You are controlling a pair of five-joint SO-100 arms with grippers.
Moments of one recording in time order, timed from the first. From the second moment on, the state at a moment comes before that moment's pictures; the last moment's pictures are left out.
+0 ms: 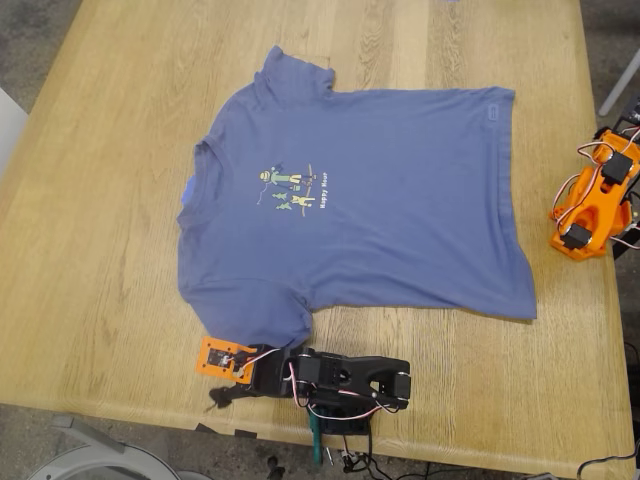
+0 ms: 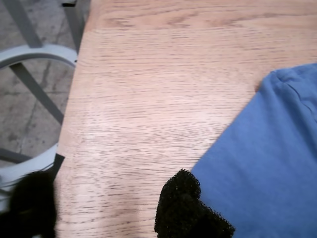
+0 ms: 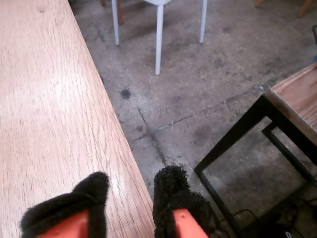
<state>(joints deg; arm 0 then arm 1) -83.8 200.5 176.7 50.7 -86.7 116.0 194.7 183.8 39.9 -95.7</state>
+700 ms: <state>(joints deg) -81.2 200.5 170.2 63.4 -89.6 101.1 194.6 168.7 54.9 -93.8</state>
